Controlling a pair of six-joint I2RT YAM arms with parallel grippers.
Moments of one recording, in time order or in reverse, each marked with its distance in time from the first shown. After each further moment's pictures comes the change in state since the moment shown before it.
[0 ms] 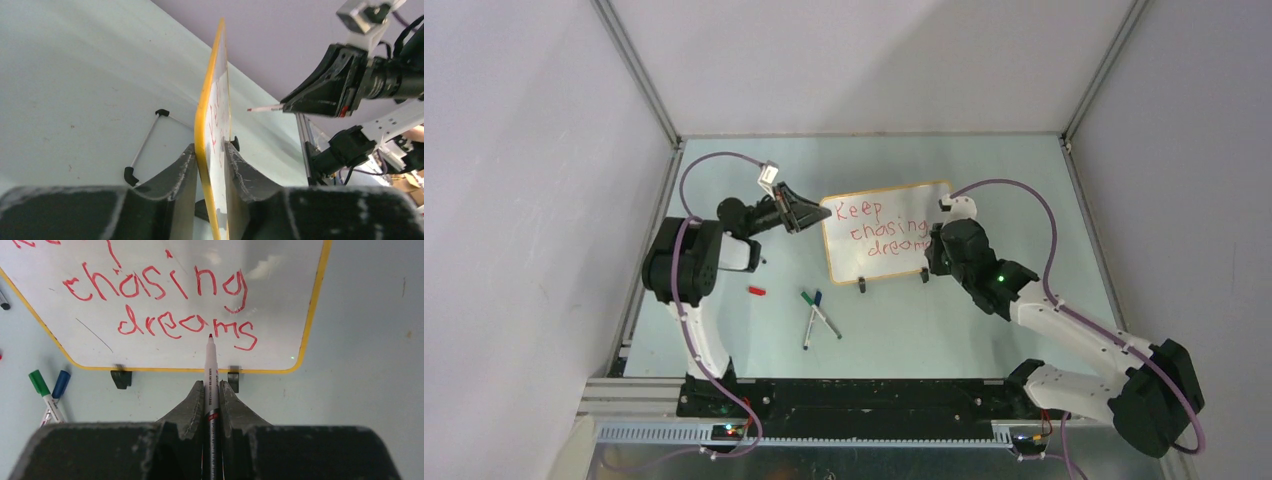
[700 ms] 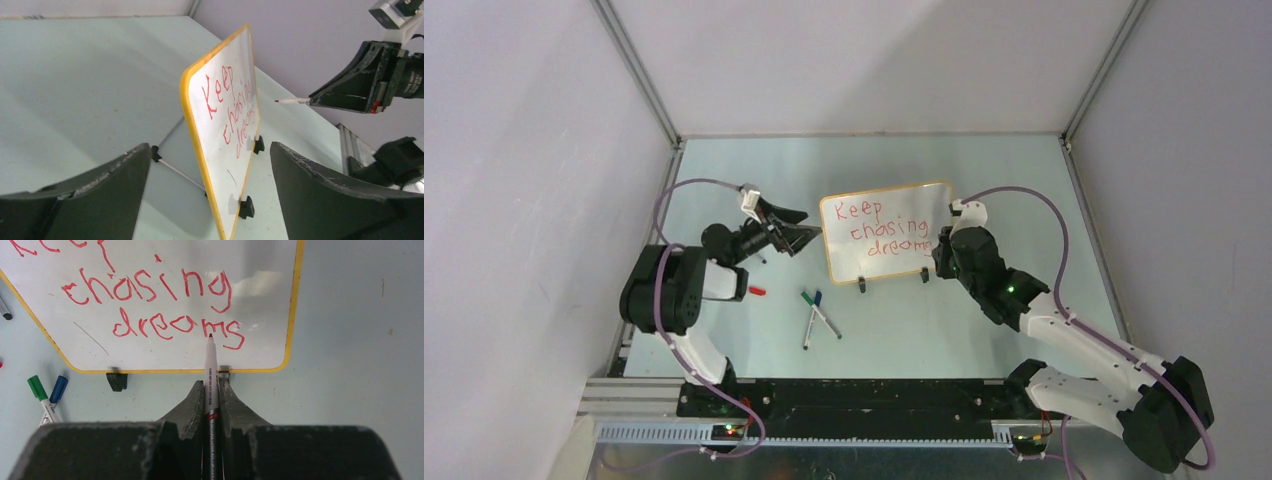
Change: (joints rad) left arm 0.045 -0.207 -0.283 0.000 -0.144 0.198; right arm 0.002 -0.102 -0.060 0.025 0.037 -0.002
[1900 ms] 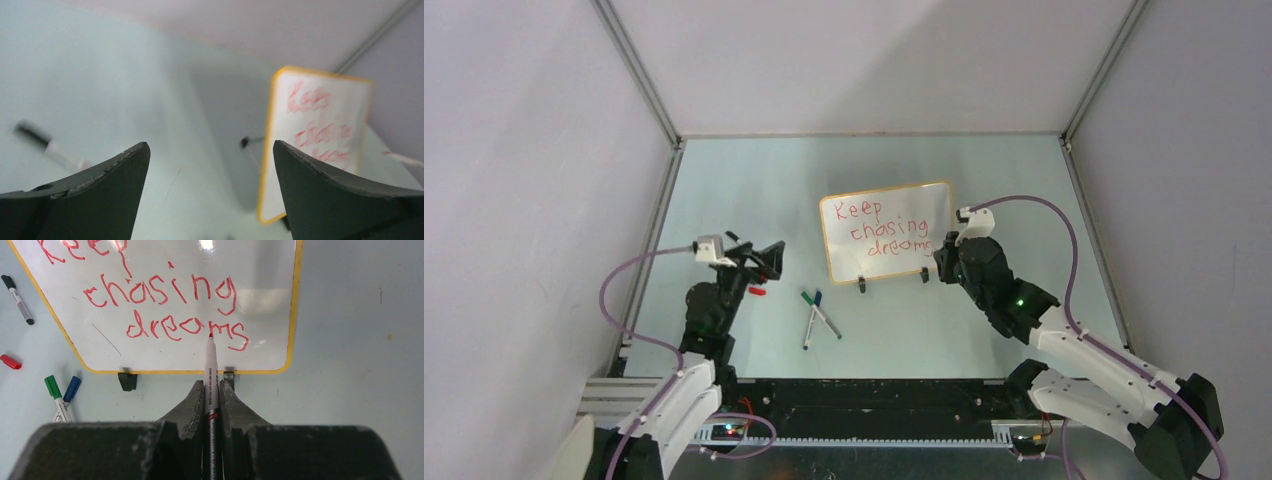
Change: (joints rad) left arm -0.133 -1.063 -0.359 -0.812 -0.857 0.244; right arm 0.034 -0.108 -0.059 0.029 0.034 0.002
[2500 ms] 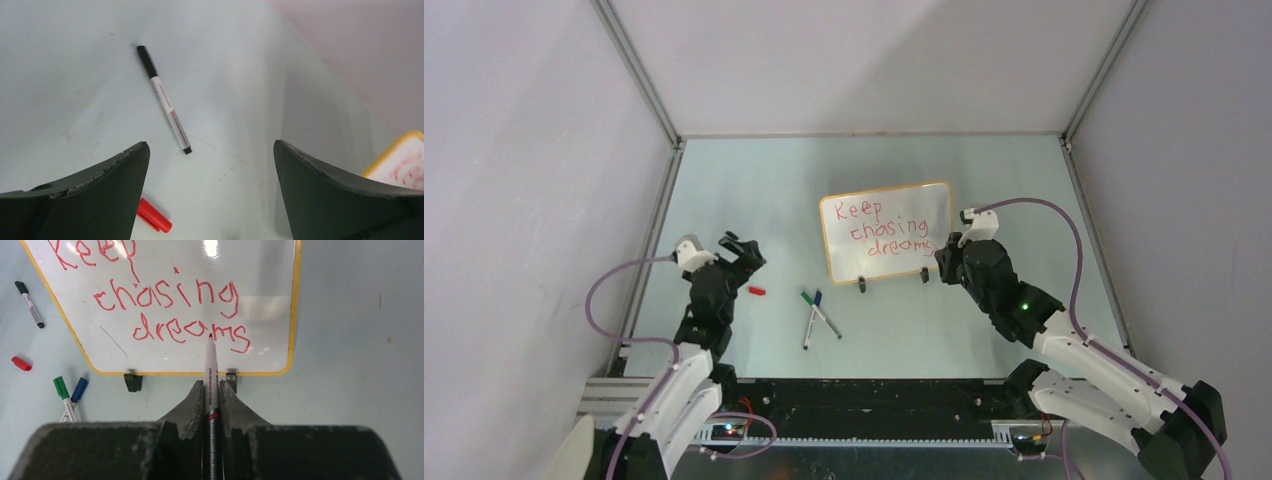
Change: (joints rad) left arm 0.054 -0.024 -0.006 -0.357 -0.359 -0.267; right arm 0.007 -0.047 -0.011 0.002 0.003 0.000
